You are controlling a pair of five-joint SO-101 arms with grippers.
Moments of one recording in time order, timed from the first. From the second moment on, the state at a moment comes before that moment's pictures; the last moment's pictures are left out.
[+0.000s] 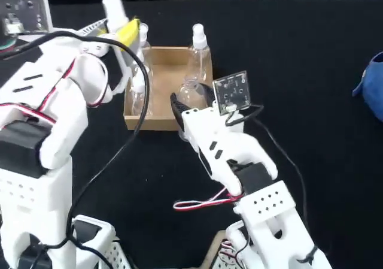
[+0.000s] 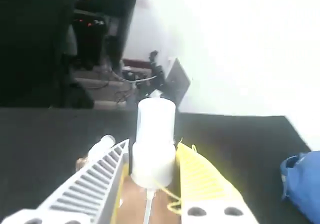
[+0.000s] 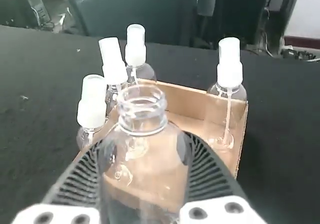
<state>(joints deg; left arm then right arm) 10.5 -33.6 -17.0 70.0 14.4 -22.9 -57.6 65.2 22.1 -4.2</state>
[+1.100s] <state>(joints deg) 23.3 -33.8 -1.2 48.5 14.8 -24.0 -57.6 68.9 19.6 -4.3</state>
